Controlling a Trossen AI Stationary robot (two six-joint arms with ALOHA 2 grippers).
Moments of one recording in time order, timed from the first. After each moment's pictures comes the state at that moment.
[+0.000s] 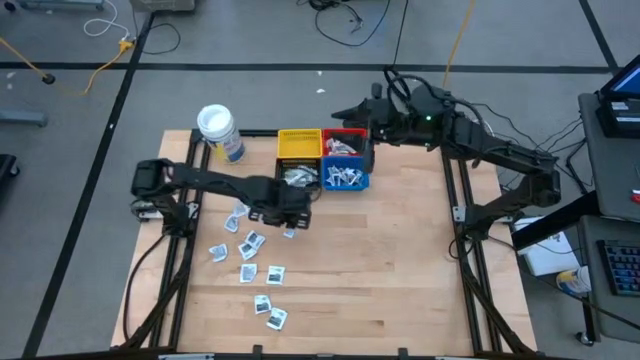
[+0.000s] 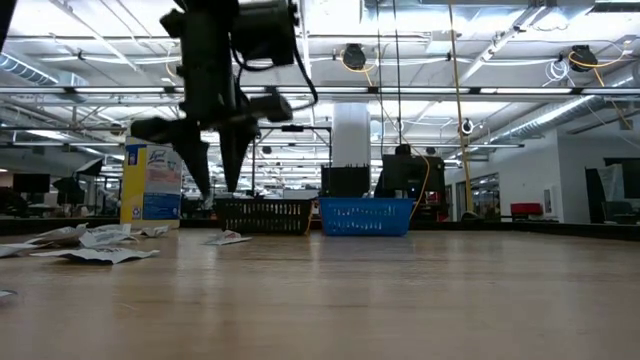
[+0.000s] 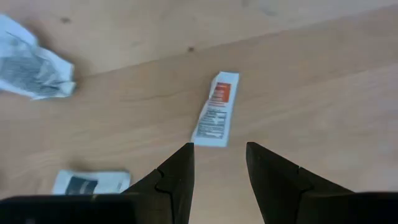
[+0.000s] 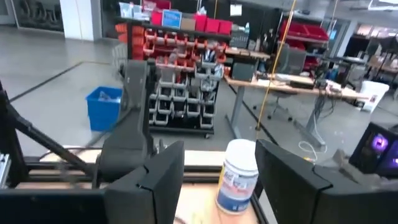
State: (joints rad) left arm 0.03 1.71 1.19 -0.89 0.03 -1.33; right arm -0.23 1.41 1.64 -0.26 -0.11 -0.13
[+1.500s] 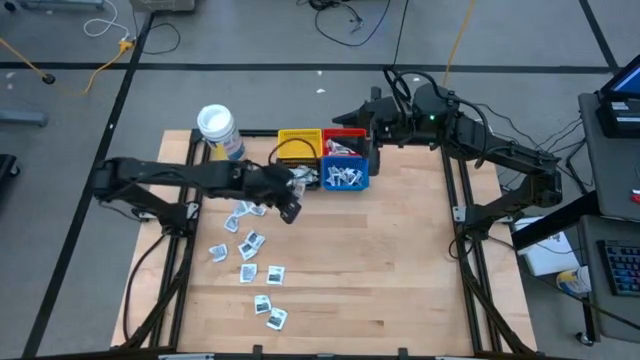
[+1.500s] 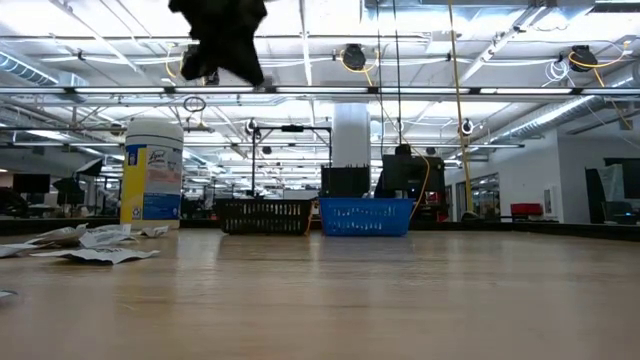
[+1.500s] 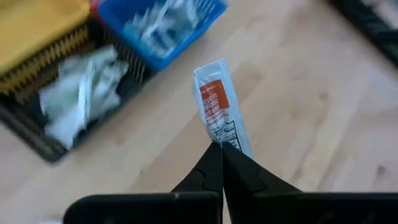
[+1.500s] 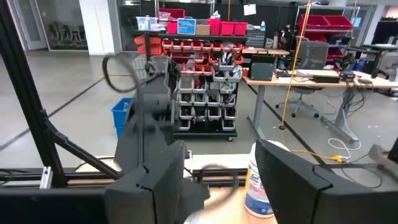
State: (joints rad) left arm 0.03 1.39 1.19 -0.67 -0.16 -0.69; right arm -0.24 1.39 1.64 -0.26 -0.18 -0.02
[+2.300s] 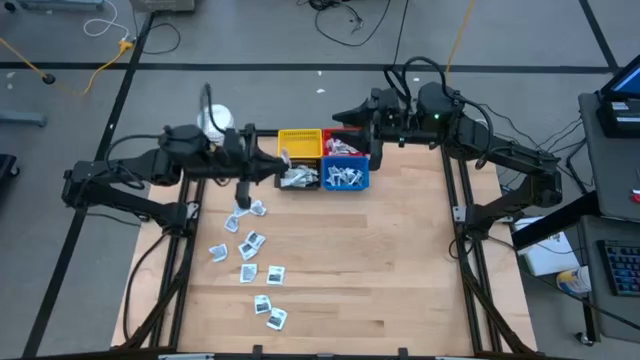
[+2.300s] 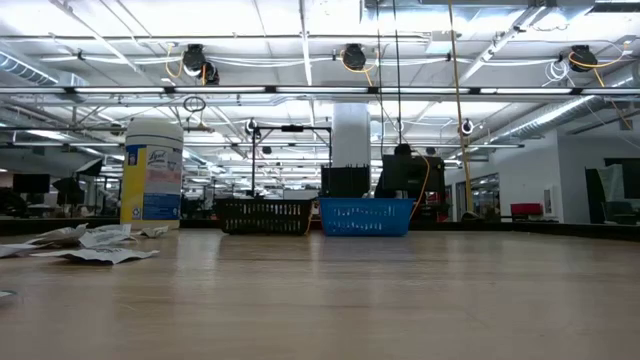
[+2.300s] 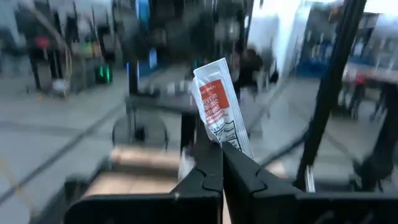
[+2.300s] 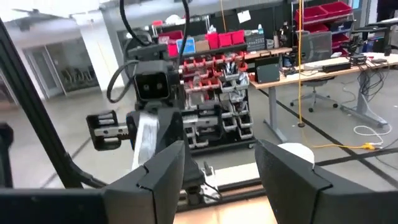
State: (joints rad) left arm 0.07 1.06 1.19 -0.09 0.06 -0.09; right arm -0.23 1.40 1.64 -0.20 -0.18 0.19
